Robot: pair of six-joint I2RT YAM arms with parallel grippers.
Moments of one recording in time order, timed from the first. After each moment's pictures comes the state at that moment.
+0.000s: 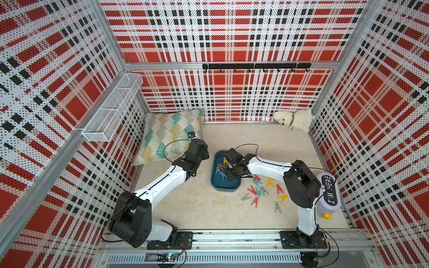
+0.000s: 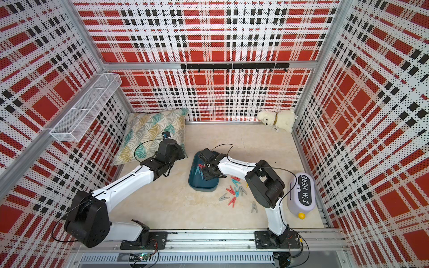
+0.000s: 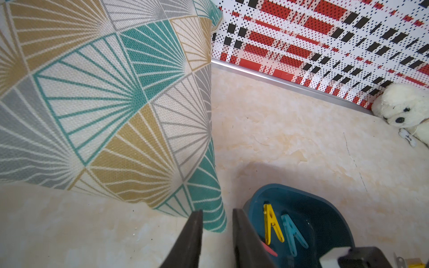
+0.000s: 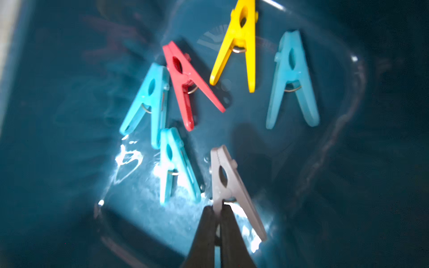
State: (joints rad) left arm -0.43 1.39 0.94 -0.15 -0.33 -0.52; right arm 0.81 1.99 1.39 -0.57 0.02 0.42
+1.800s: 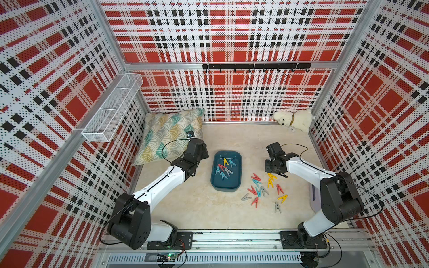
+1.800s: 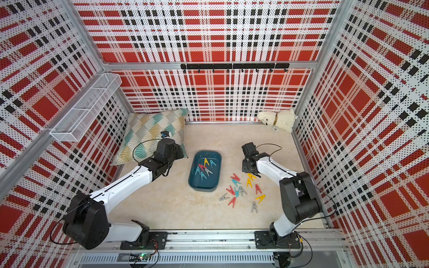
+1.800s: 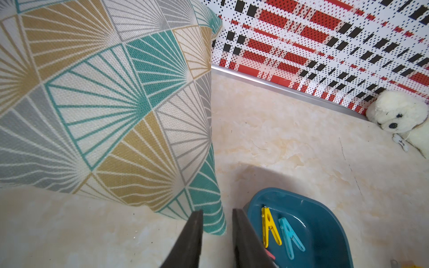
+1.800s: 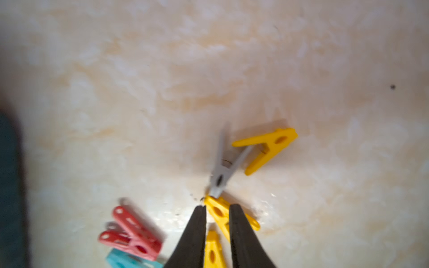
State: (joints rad) left arm -0.43 1.38 0.94 -0.14 -0.32 -0.52; right arm 0.31 1.58 0.96 -0.56 0.19 0.42
